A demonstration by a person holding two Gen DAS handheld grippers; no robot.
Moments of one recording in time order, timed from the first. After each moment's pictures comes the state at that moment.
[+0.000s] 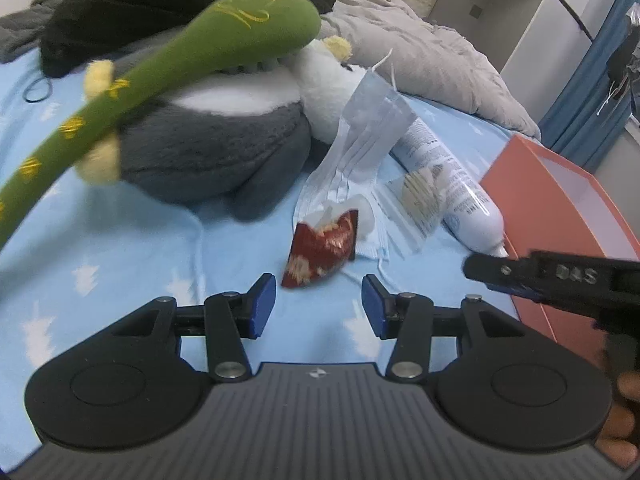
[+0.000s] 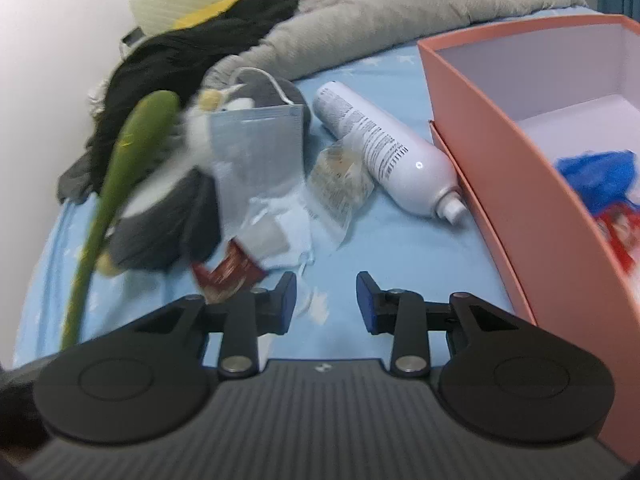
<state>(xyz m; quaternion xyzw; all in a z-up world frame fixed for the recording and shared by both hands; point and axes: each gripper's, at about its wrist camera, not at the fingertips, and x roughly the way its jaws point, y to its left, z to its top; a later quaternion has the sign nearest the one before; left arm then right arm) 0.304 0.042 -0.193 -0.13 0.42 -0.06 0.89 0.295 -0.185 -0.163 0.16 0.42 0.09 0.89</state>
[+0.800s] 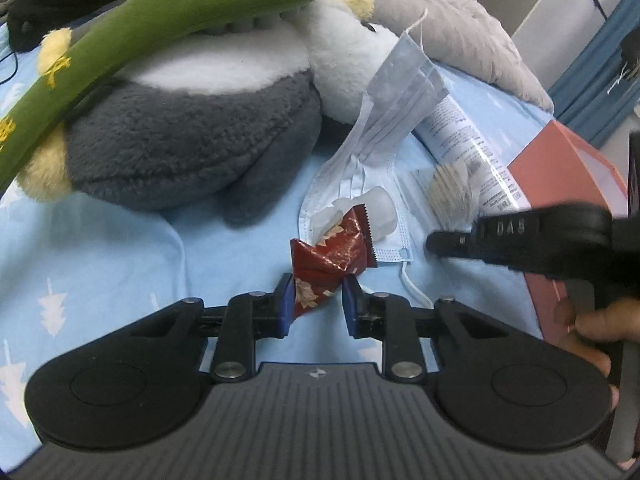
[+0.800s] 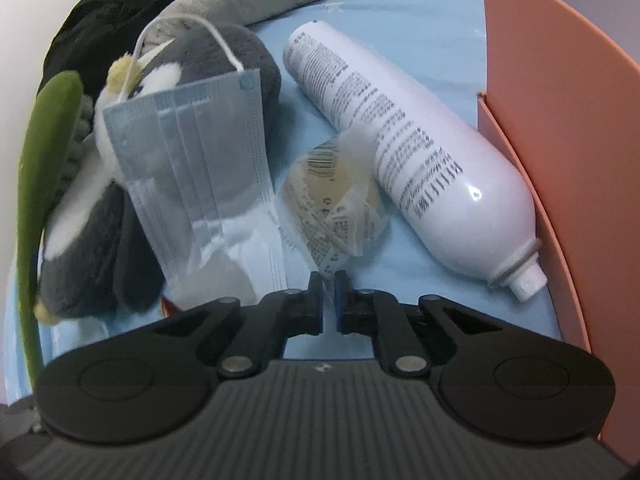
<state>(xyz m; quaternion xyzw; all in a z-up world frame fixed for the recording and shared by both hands) 0.353 0.046 -0.212 -0.14 0.48 -0.07 0.86 0.400 -0.173 -0.206 0.16 0.52 0.09 0.83</state>
